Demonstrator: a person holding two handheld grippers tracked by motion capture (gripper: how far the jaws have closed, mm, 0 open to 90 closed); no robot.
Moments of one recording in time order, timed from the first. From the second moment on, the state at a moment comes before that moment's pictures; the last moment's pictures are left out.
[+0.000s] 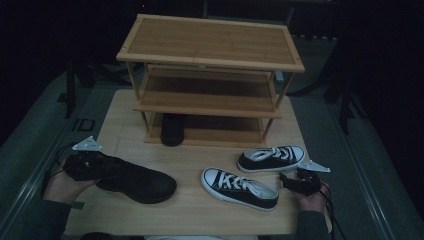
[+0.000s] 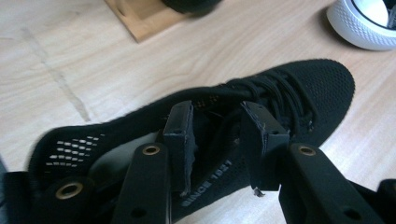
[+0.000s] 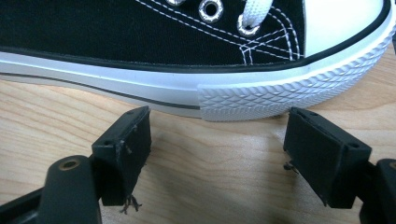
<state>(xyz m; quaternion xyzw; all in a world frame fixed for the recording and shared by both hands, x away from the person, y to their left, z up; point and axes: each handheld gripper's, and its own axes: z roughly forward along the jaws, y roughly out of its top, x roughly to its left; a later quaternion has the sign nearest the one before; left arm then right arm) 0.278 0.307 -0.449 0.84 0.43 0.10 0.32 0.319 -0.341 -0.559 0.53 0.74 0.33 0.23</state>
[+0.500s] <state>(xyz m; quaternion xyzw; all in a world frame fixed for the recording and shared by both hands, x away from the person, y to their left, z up) 0.278 0.300 -0.457 0.86 0.40 0.08 0.30 0.320 -0.341 -0.559 0.53 0.74 0.33 0.23</state>
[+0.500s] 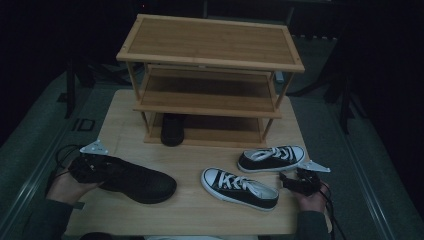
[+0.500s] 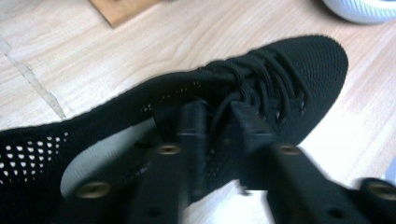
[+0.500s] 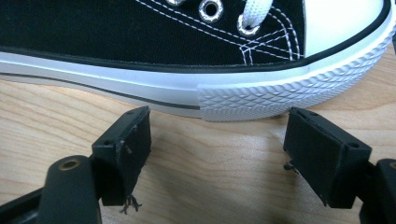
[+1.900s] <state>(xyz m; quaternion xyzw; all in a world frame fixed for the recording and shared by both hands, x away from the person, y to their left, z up) 0.291 0.203 -0.429 0.88 0.32 0.06 0.35 0.320 -0.341 -0.559 0.53 0.75 0.33 0.23</state>
